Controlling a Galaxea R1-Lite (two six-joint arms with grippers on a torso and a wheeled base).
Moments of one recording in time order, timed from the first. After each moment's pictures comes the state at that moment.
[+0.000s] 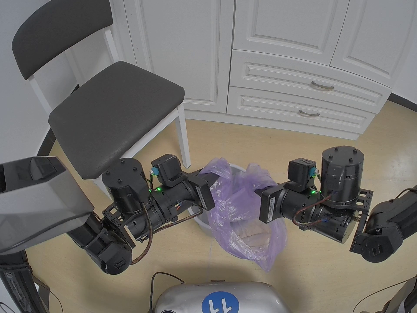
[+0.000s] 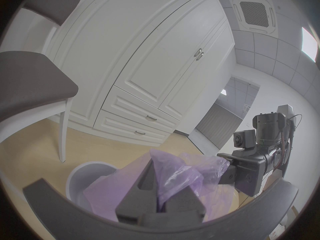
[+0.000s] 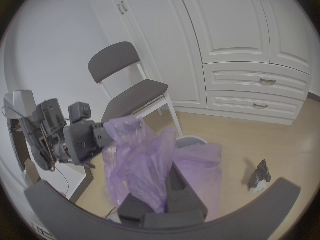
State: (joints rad) left arm -0.64 2.08 -0.70 -1.51 -0.26 -0.34; right arm 0.74 1.76 -0.69 -0.84 -0.15 0.19
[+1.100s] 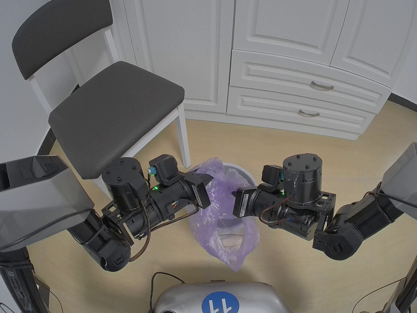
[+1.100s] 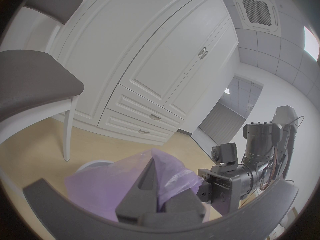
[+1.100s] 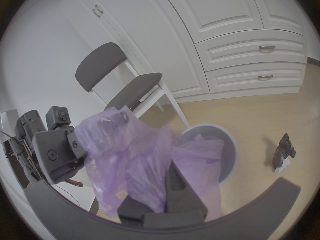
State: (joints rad) left arm -0.61 2.10 -0.71 -1.49 -0.27 -0.34; right arm 0.73 1.98 -0.82 -0.91 -0.10 0.40
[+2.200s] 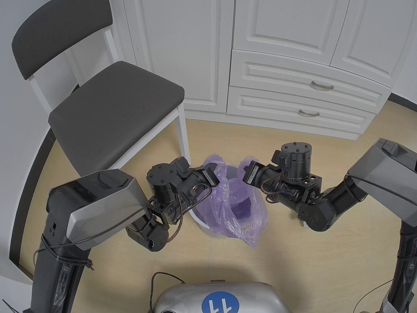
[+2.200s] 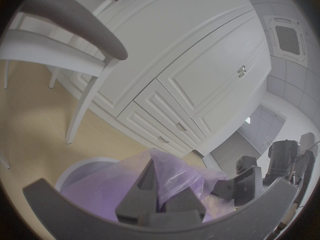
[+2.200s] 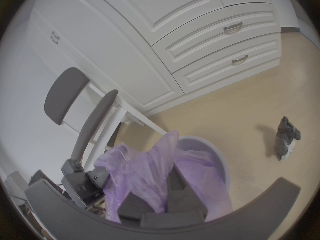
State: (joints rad) left arm -0.55 2.51 -1.17 -1.49 -0.10 -0.61; right arm 0.54 2.20 -1.05 -0.94 -0.09 0.60
